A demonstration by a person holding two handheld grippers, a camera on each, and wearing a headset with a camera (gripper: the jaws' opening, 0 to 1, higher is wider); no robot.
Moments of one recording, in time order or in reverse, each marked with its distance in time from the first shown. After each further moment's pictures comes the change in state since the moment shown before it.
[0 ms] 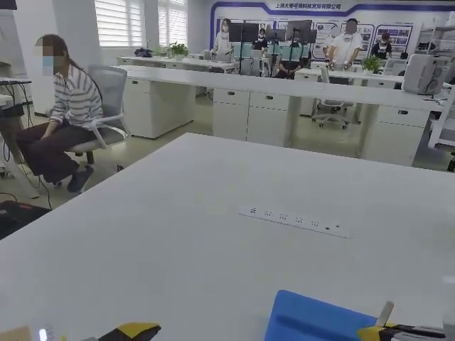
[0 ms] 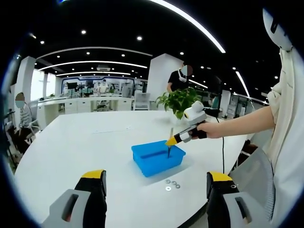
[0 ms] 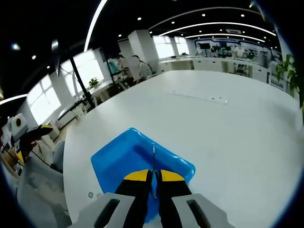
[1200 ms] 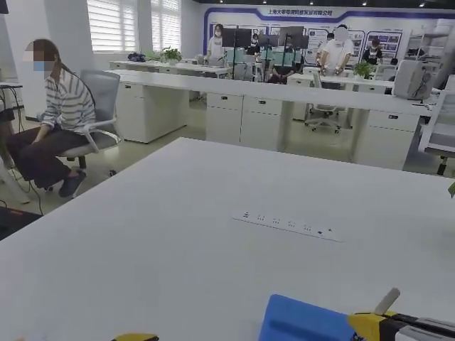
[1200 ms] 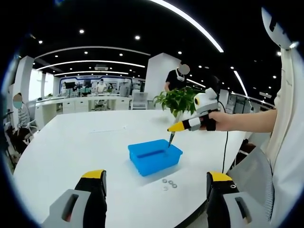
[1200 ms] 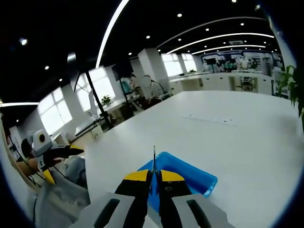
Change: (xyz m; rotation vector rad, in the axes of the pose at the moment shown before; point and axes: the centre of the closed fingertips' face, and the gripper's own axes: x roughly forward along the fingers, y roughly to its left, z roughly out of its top) left arm 0.002 -0.007 -0.002 0.000 0.008 -0.023; right arm -0.047 0.067 0.043 0.008 -0.184 0.109
